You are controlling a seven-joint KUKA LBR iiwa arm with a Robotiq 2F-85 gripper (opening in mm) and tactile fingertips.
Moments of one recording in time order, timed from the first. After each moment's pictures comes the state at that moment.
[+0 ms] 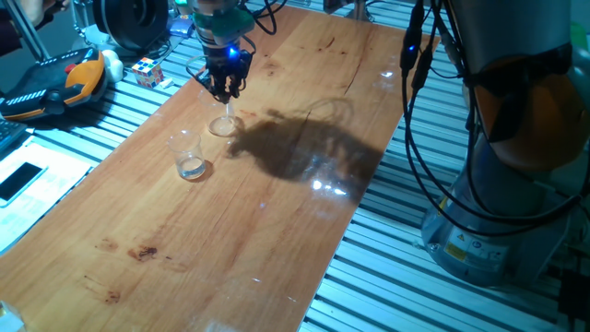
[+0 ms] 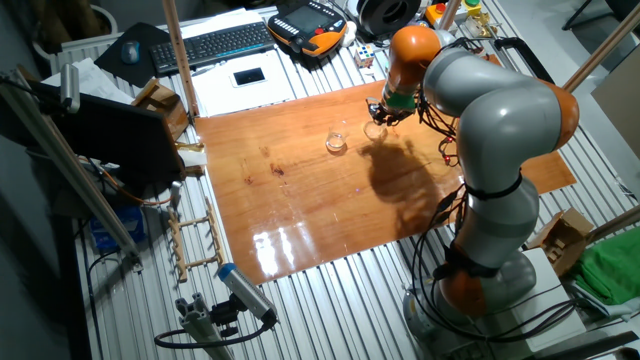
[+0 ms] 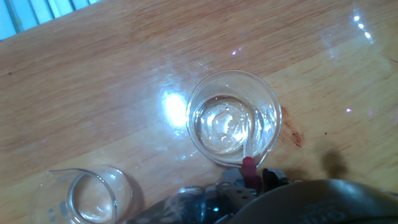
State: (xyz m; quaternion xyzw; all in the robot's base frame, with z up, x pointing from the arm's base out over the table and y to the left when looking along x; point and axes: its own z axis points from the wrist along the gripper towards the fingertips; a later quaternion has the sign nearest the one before) arm 0.592 -0.048 0.137 0.19 0.98 -0.02 0.06
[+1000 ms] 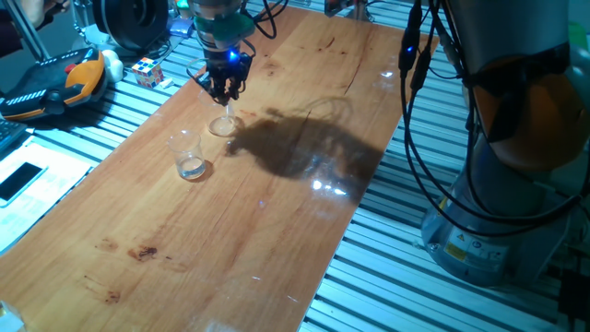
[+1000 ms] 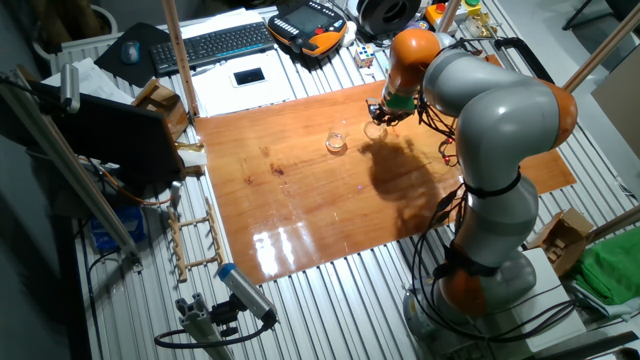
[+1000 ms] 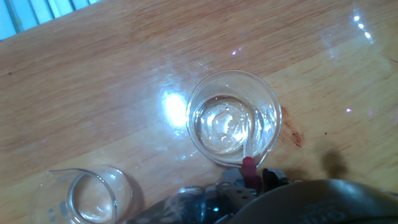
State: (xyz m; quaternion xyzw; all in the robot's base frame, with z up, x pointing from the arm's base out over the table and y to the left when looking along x) arm 0.598 -0.051 0.126 0.19 0.98 -0.02 0.07
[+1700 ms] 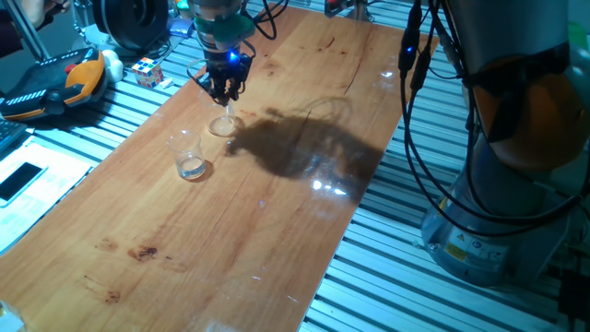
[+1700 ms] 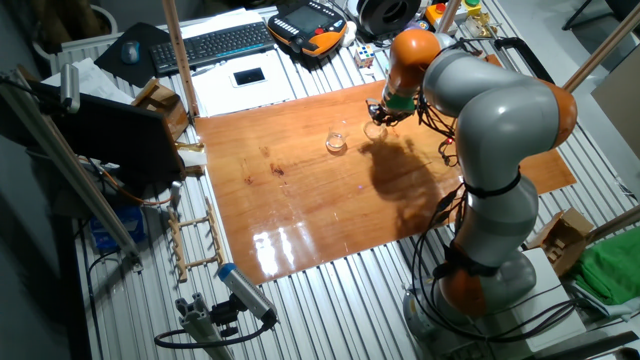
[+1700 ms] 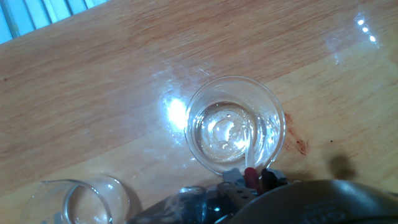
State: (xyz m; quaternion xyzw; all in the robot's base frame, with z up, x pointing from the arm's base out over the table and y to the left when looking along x) arm 0.598 -0.051 0.124 0.19 0.98 -0.02 0.07
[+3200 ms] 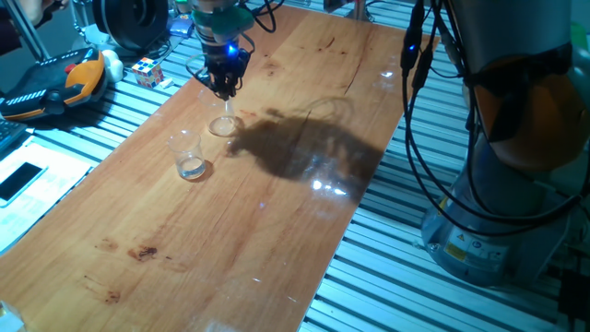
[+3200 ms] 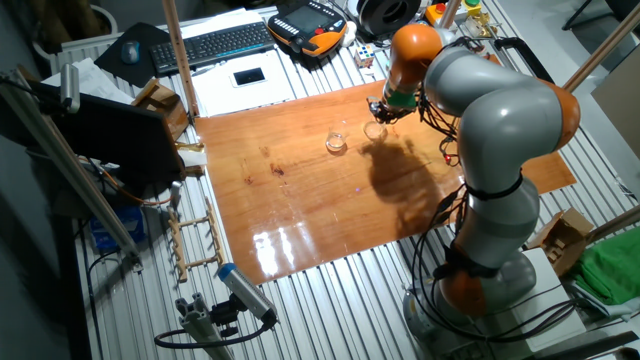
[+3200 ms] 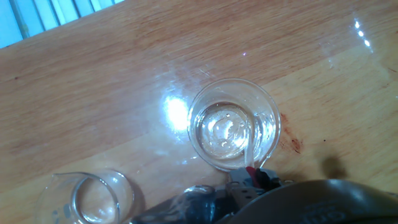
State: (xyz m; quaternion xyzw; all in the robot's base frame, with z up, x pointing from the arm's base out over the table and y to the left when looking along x) arm 0.596 -0.049 0.144 0.18 0.98 -0.02 0.06
